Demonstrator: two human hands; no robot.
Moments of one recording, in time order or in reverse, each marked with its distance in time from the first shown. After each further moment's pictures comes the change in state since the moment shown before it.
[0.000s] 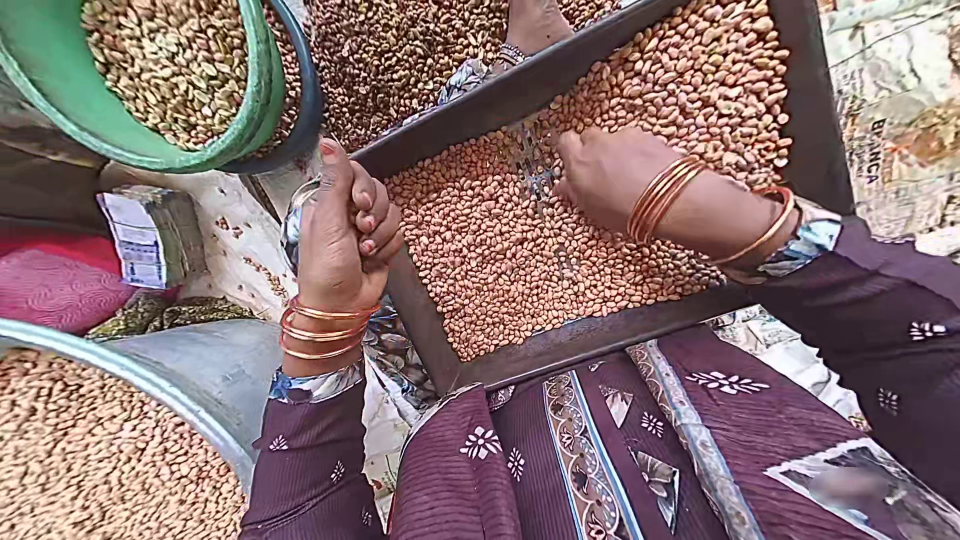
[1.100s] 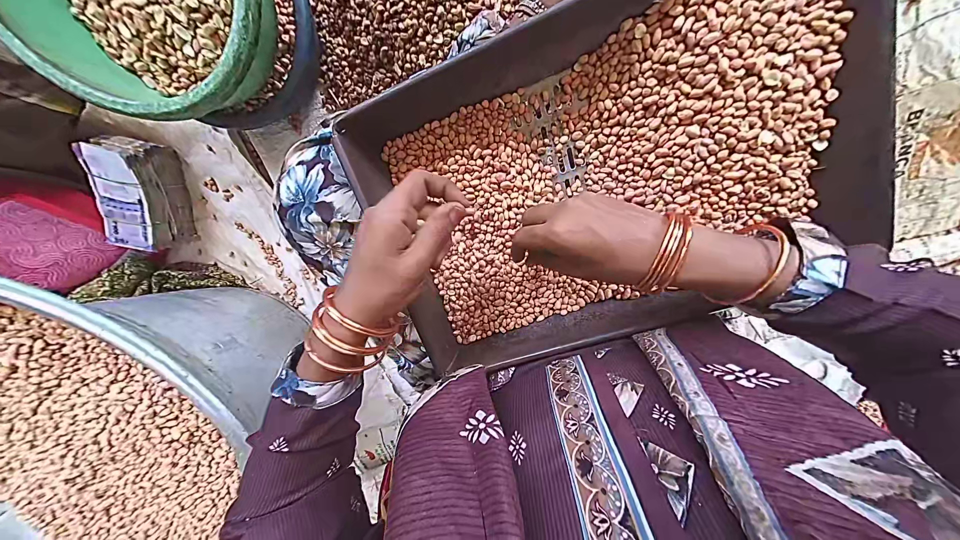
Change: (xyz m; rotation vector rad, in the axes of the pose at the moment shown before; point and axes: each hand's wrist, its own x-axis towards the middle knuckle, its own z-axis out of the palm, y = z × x) left_hand -0.020 -0.019 0.006 0.847 -0.233 0.215; right_hand -0.017 -0.016 0.058 0.259 0.180 -0.837
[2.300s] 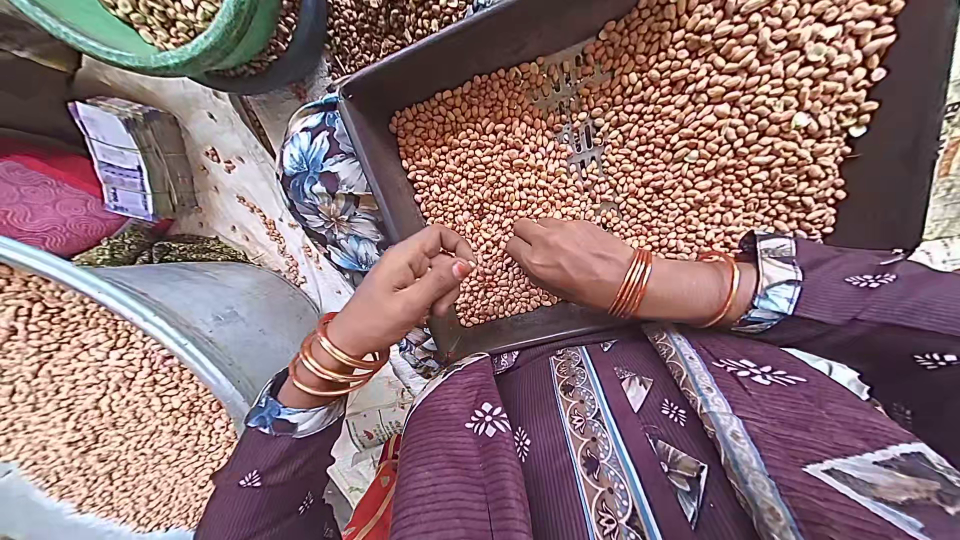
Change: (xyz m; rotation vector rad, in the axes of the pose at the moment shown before) left_hand -0.056 -0.001 0.004 -0.392 -0.231 -0.224; right_hand 0.006 -0.033 0.045 -0.221 -0.003 0.119
